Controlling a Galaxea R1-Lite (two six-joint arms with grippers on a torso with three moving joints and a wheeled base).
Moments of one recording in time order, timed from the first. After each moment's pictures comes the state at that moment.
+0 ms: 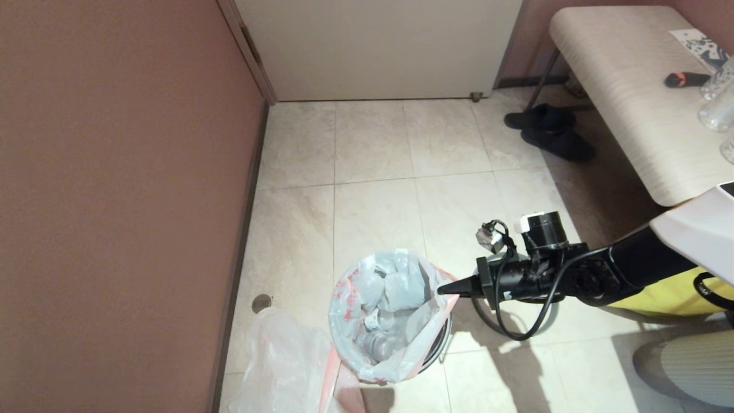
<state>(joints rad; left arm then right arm) 0.00 0.00 0.00 0.01 -0.01 0.00 0.30 2.14 -1.14 -0.37 0.98 0.60</state>
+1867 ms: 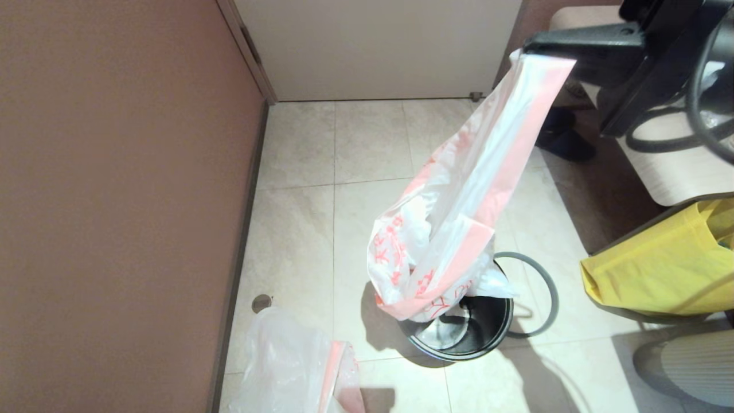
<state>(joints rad) 0.00 0.00 0.00 0.01 -0.01 0.00 0.32 1.53 -1.48 -0.24 0.95 1.08</state>
